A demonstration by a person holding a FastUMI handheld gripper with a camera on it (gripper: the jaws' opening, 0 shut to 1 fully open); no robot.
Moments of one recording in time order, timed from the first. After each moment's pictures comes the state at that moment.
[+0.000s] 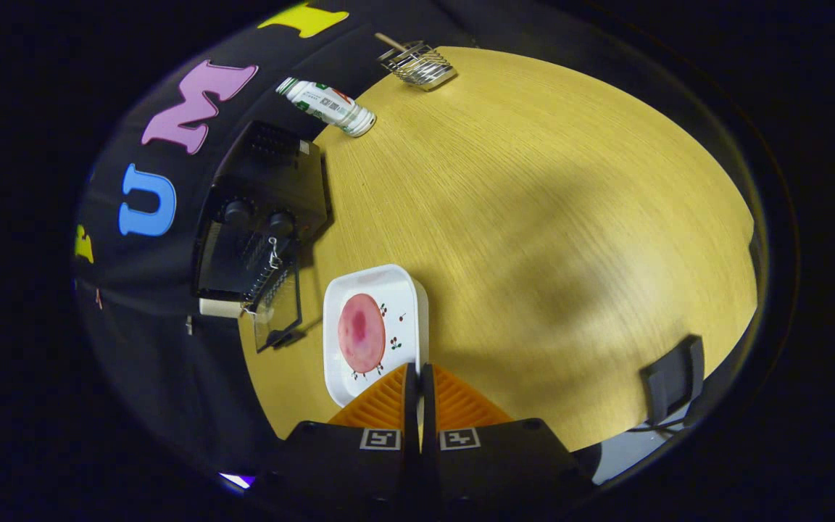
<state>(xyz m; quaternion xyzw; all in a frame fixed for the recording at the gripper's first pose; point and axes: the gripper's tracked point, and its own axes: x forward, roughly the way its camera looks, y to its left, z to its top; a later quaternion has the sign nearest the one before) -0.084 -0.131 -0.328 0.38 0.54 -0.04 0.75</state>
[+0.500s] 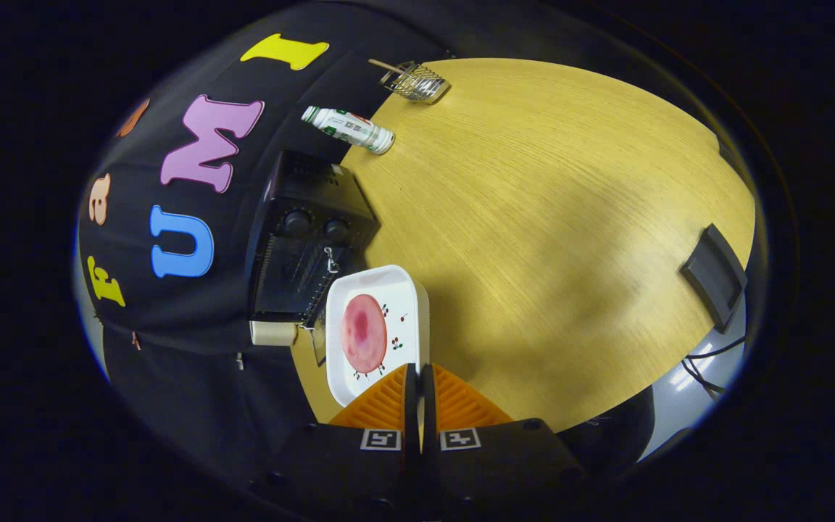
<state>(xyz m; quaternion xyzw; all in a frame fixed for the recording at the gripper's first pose) -0.103 -0.070 -0.268 0.46 0.47 -0.04 0.75</state>
